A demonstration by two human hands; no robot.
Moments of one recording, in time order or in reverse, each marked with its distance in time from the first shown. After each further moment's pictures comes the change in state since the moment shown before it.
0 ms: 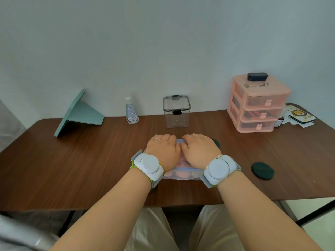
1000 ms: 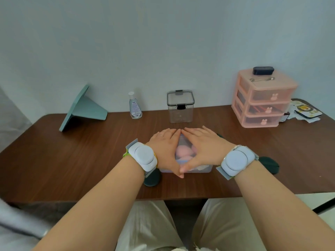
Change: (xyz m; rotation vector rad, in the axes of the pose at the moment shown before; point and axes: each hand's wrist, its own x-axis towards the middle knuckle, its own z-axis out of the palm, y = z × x) left_hand -0.005 -0.019 -0.018 -0.158 -0.512 0.064; right_hand -0.005 0.017 -0.019 -0.066 -0.319 -0.274
